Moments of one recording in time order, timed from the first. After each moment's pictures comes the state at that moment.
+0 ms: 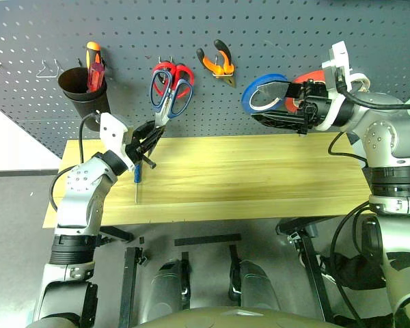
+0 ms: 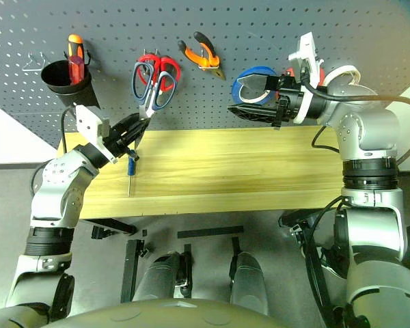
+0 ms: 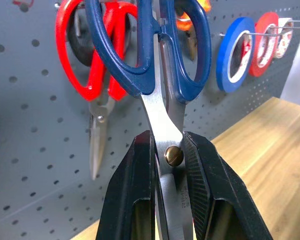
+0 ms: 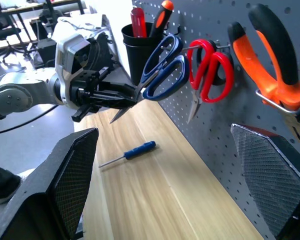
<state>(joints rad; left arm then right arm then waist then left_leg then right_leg) -0.45 0.43 0.11 0.06 -0.34 0.15 -0.65 -0.90 -0.67 -0.06 0.26 0.51 0.56 1.26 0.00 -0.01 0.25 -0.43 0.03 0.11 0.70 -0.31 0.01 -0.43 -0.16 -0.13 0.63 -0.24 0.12</state>
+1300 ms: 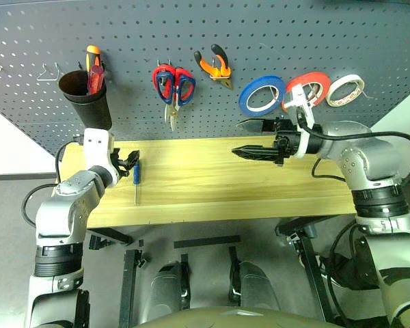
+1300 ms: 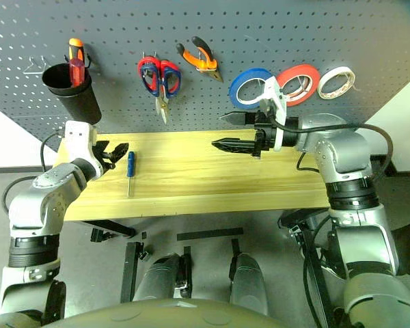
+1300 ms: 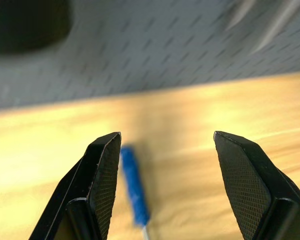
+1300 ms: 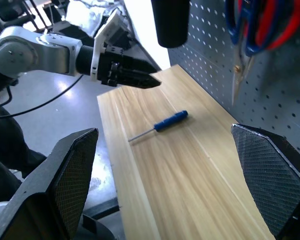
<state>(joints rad) -0.40 0.45 0.21 -0.08 -0.36 0.87 -0.17 -0.81 -0.61 0.07 0.19 0.50 0.60 1.21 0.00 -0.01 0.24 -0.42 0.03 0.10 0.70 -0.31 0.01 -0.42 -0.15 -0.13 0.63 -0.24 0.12</state>
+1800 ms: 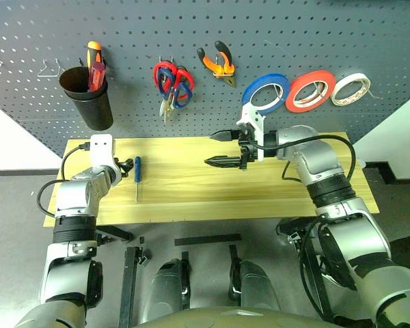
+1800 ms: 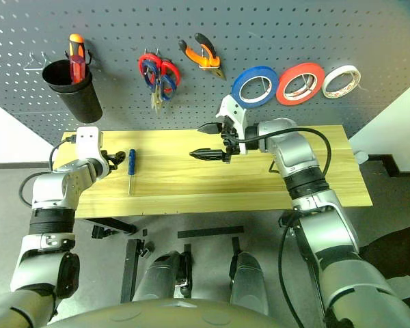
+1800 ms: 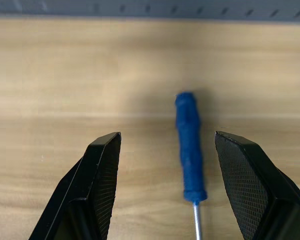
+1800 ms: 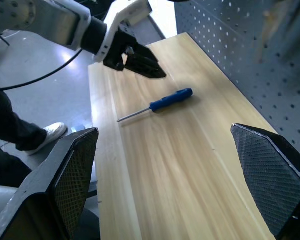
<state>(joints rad) -0.59 0.41 0.20 0.35 -0.25 0.83 -0.12 -0.92 -0.40 0.22 0.51 0.26 0.34 1.20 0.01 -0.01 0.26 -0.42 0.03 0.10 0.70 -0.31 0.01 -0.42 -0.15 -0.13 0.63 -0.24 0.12</state>
